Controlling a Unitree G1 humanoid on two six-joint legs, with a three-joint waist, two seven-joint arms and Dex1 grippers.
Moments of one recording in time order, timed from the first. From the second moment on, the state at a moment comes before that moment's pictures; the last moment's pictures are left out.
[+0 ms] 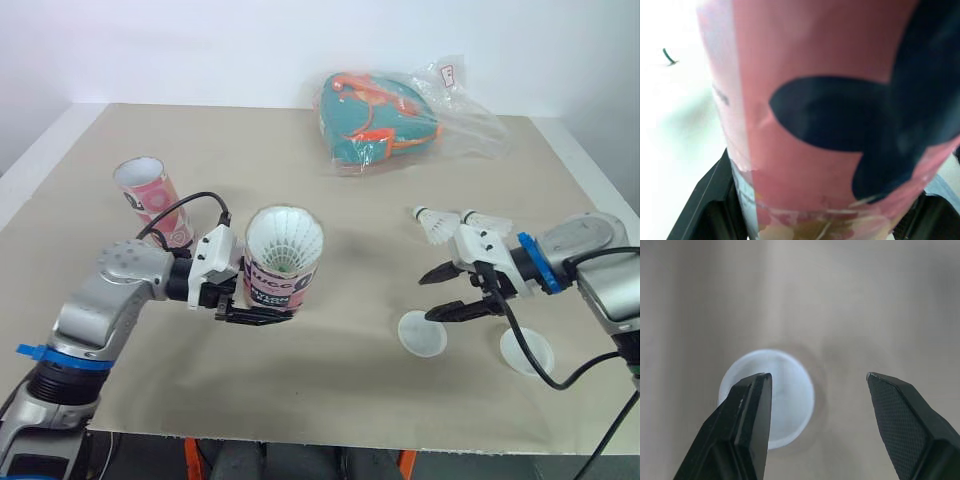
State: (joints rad) left arm -0.48 0.66 -0.09 -0.21 -0.47 0.39 -1.31; right arm -0.60 -1.08 0.23 -0.04 0.26 0.45 1.48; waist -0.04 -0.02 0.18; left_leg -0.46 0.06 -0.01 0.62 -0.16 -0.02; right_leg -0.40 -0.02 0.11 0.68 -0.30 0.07
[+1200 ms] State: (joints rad) left arm -0.42 0.34 -0.26 0.18 -0.28 0.12 -1.21; right arm -0.62 -1.02 0.34 0.04 0.01 0.26 1.49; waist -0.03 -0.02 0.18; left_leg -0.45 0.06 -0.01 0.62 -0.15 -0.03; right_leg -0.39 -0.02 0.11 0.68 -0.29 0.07
